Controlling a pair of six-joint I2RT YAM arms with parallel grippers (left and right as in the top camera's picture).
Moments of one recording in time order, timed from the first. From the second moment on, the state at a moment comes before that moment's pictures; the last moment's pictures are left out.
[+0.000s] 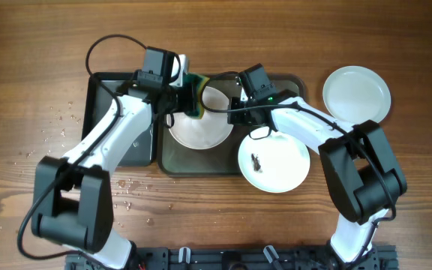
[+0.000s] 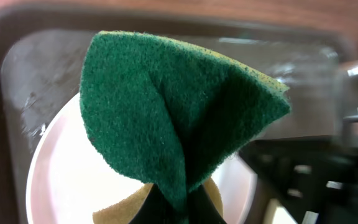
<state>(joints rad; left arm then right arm) -0.28 1.76 1.17 -0.47 0.28 -0.33 0.48 1.96 1.18 -0.32 -0.21 0.54</state>
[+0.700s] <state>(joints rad) -0.28 1.85 1.12 -0.38 0.21 -0.28 0.49 1.96 1.18 -0.32 -0.22 0.53</state>
